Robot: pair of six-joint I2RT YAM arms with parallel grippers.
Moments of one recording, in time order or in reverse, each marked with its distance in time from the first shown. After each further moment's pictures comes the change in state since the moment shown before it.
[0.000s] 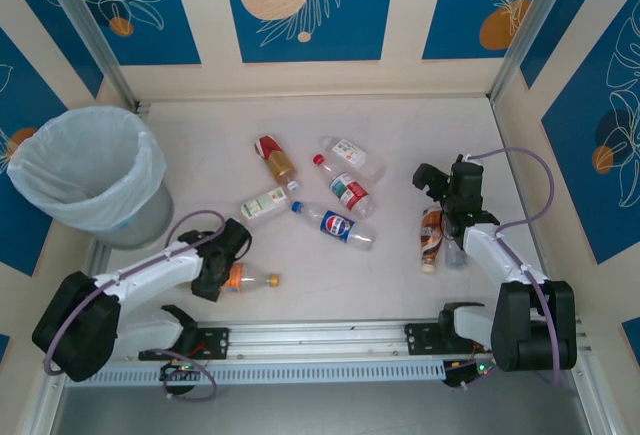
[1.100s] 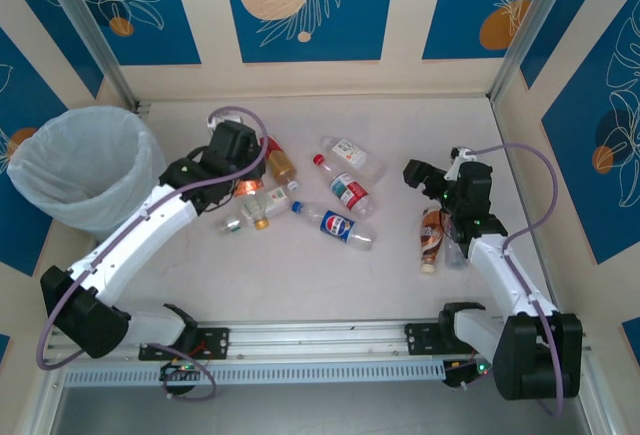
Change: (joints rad) left arm 0.039 0.131 0.808 0.082 -0.165 1.378; right arm 0.021 -0.158 0.011 0.000 -0.303 -0.042
